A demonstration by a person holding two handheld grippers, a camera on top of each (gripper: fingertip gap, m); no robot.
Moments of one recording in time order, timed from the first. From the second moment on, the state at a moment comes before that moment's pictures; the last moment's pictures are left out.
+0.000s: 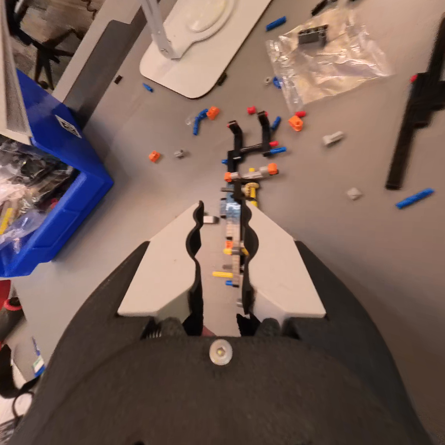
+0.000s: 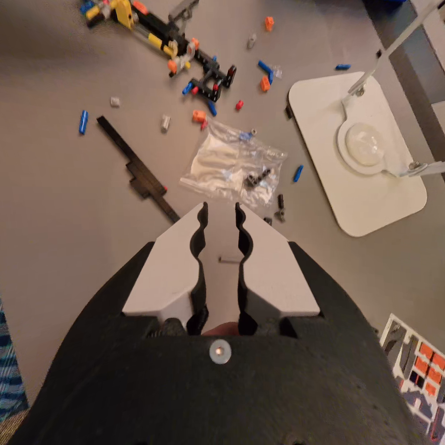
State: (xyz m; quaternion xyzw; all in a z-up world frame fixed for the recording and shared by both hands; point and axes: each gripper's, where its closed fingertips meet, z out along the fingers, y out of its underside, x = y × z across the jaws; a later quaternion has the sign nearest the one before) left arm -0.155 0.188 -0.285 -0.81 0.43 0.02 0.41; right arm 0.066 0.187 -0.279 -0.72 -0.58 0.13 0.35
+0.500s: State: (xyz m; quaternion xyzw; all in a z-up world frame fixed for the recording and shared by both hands) left arm -0.169 0.228 -0.295 -0.81 0.41 0.01 0.42; right arm -0.073 0.294 -0.313 -0.72 -0.60 0.15 0.33
